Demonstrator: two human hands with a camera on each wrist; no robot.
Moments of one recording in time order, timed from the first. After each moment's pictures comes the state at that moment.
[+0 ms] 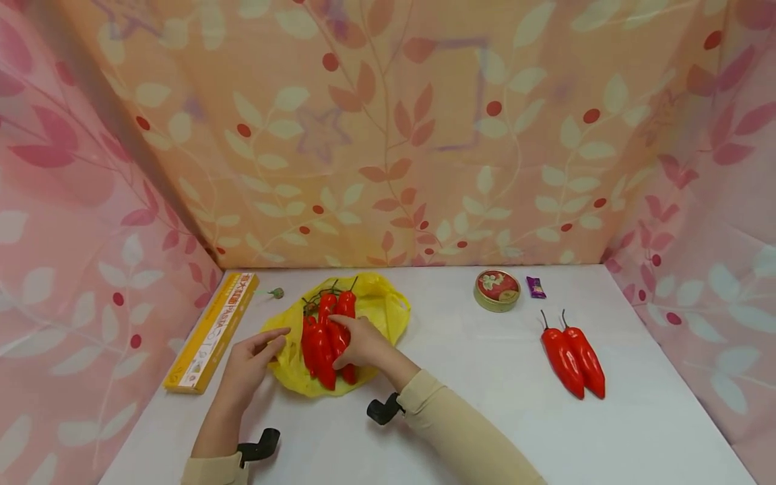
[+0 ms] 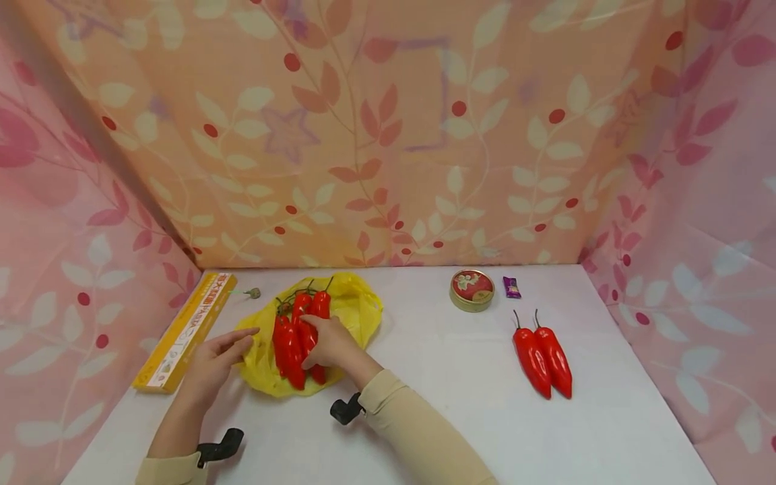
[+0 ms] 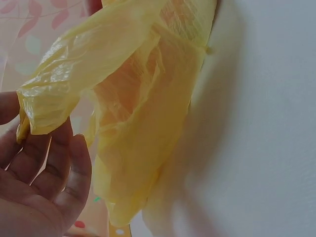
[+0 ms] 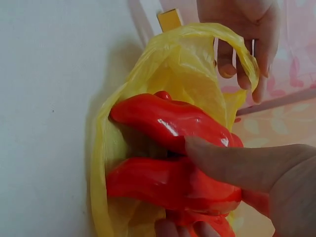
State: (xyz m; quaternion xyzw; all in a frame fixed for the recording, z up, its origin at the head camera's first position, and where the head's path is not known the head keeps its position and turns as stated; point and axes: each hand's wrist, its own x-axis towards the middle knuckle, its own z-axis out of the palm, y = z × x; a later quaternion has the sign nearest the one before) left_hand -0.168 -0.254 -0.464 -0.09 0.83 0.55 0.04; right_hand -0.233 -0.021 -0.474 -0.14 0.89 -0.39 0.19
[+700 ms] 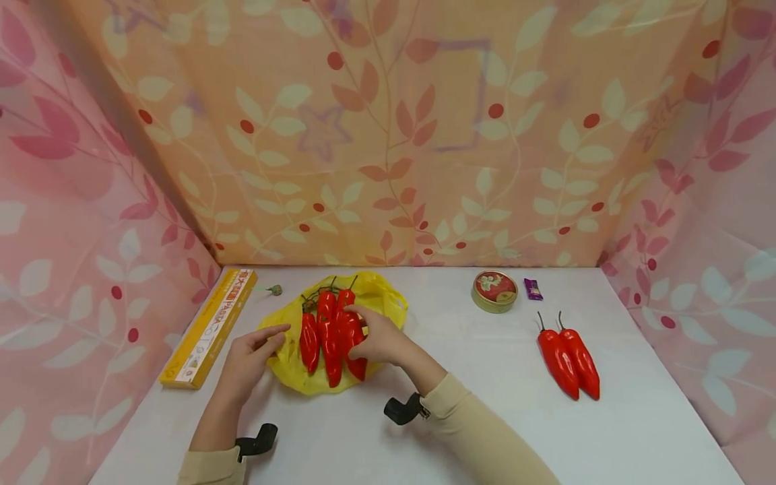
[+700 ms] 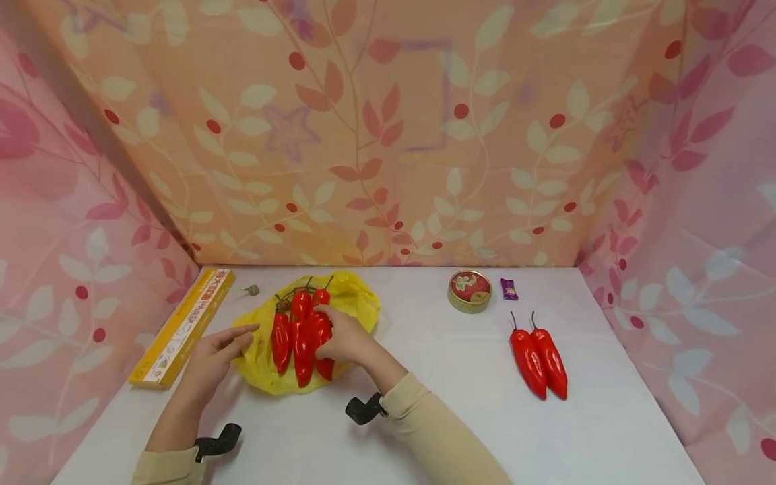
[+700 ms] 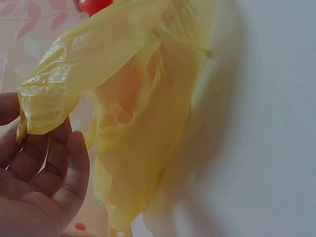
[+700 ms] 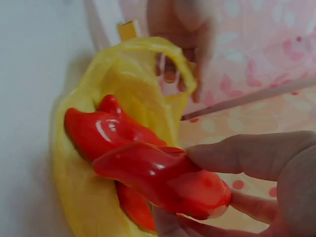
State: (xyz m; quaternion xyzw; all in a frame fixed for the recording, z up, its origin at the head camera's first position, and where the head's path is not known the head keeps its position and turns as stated) left_hand -0.166 -0.254 -0.466 -0.07 0.83 0.55 0.03; right_hand -0.218 0.020 -0.445 -0.17 0.84 -0.48 0.20
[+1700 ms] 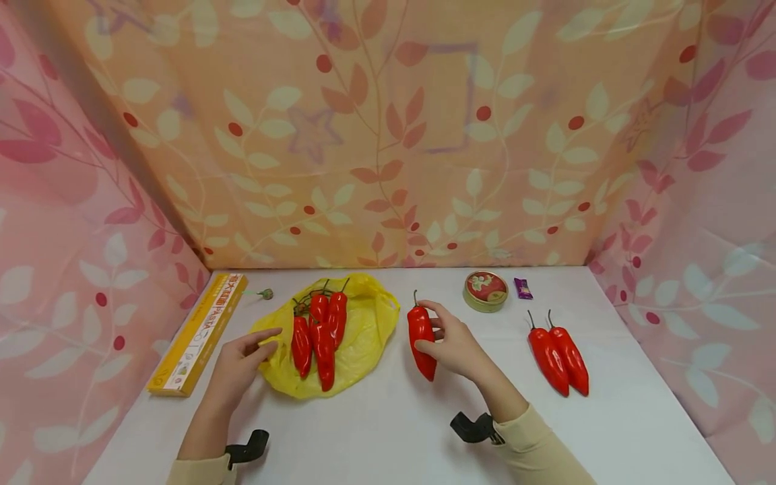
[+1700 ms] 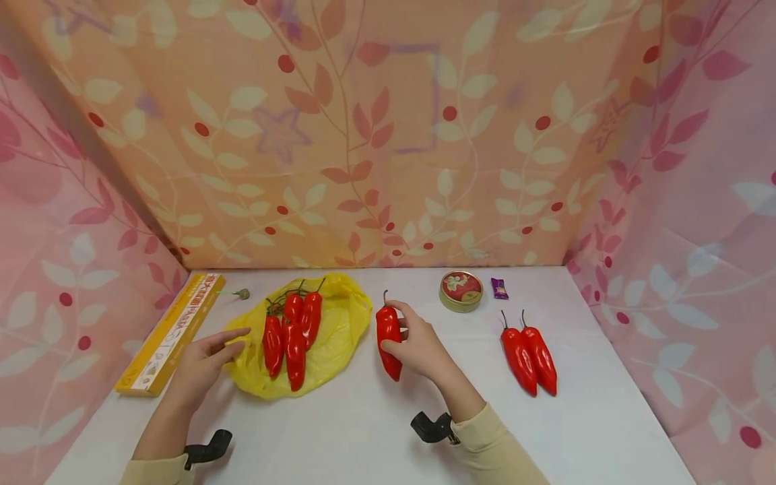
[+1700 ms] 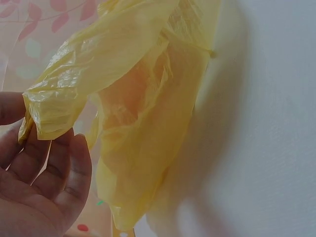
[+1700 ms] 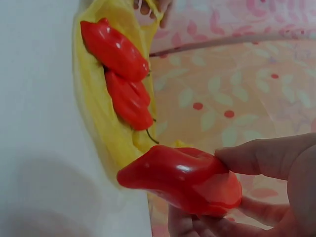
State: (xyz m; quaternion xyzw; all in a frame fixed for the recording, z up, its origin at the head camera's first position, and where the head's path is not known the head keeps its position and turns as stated) left_hand -0.167 -0.254 -0.465 -0.08 0.84 0.54 0.04; right_hand -0.192 0.141 -0.441 -0.04 0.86 -0.50 0.08
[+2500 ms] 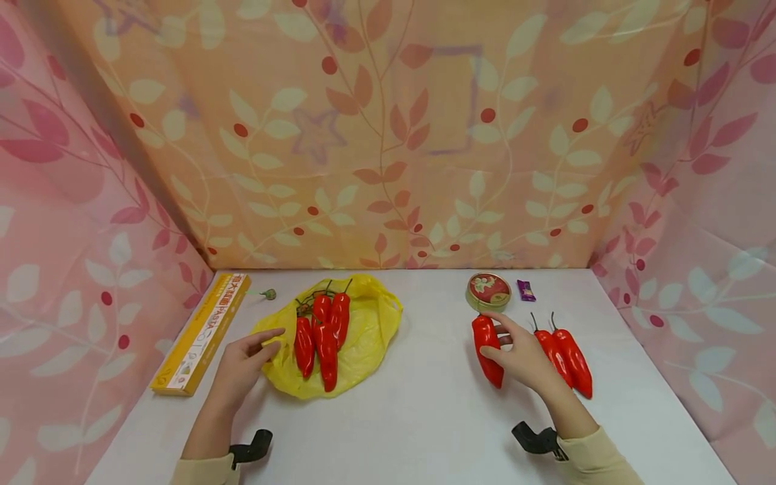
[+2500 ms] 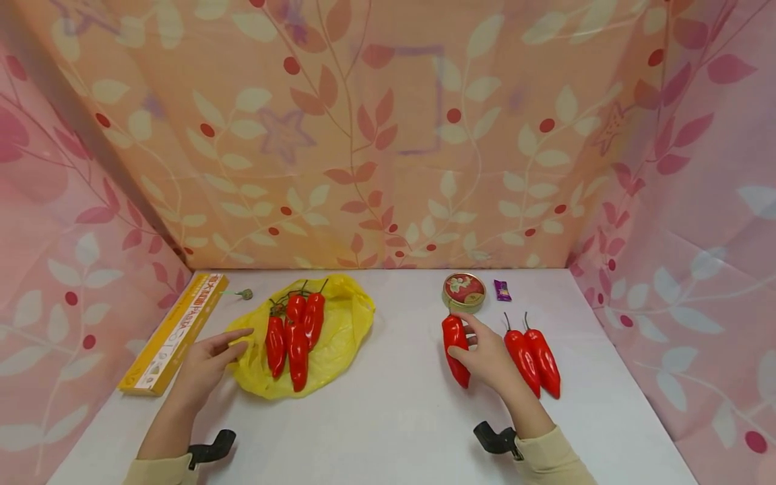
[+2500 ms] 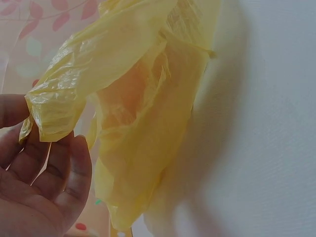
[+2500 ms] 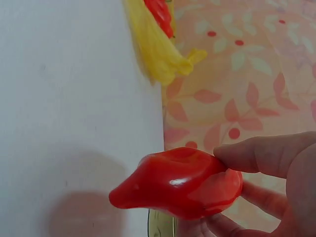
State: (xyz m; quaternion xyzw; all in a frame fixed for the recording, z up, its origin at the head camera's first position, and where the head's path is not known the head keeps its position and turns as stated) left_hand -0.168 -0.255 -0.466 -0.09 0.83 0.54 0.05; right_hand -0.177 0.244 -0.453 0.00 0.91 -0.41 0.06
